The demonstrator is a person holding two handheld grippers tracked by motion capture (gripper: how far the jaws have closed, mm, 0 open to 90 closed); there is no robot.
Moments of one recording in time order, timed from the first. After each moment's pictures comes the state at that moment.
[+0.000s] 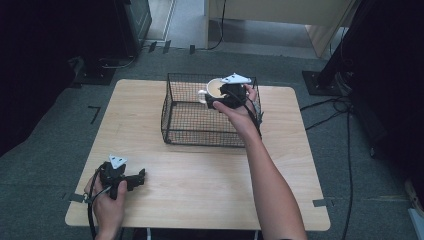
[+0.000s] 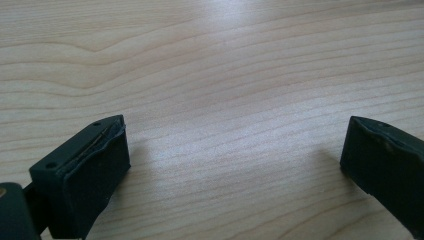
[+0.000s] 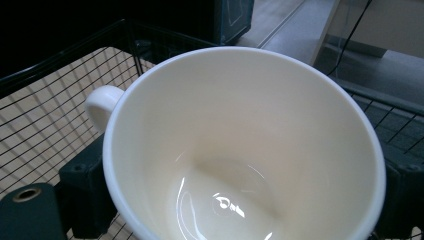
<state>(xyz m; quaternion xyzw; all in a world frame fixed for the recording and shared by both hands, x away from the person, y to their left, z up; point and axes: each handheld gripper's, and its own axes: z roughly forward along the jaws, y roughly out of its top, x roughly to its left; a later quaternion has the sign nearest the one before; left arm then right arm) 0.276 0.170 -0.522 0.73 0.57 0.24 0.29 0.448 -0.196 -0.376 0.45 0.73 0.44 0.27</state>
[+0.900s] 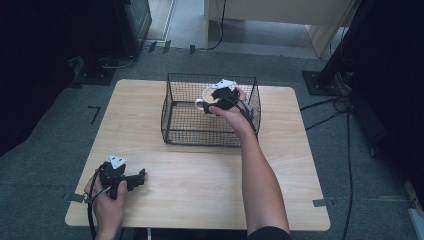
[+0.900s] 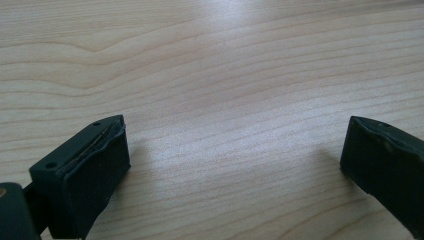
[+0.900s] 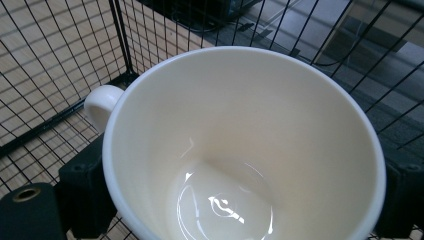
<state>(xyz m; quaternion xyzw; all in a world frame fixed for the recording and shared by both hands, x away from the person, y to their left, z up) 0.276 0.170 -0.522 0.73 0.57 0.24 0.29 0.488 -0.183 -0.437 0.41 0.79 0.38 0.26</state>
